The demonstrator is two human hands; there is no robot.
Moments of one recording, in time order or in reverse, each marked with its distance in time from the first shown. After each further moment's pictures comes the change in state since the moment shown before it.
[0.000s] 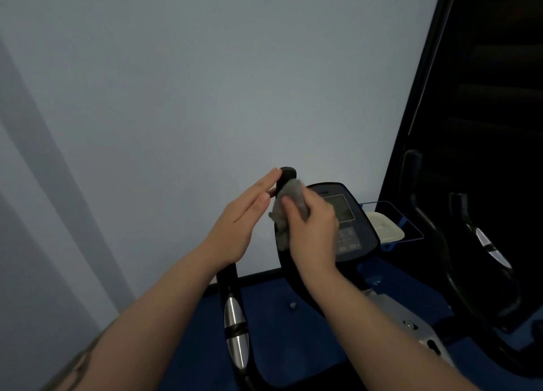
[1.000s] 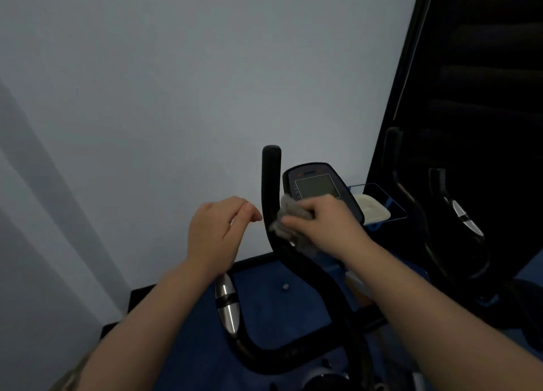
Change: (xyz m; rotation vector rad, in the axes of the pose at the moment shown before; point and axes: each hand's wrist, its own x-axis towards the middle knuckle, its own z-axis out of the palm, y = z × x) left_hand -0.040 -0.016 0.010 0.484 0.232 0.146; right_hand -0.005 0.005 -0.068 -0.305 -0.540 0.065
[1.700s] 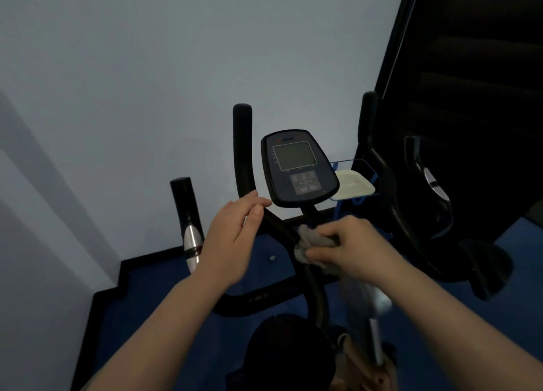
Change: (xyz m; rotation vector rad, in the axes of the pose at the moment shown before) left_hand -0.065 0.053 0.055 -0.260 -0.091 -0.229; right_hand -0.090 0.066 -0.028 -0.070 -0.177 0.083
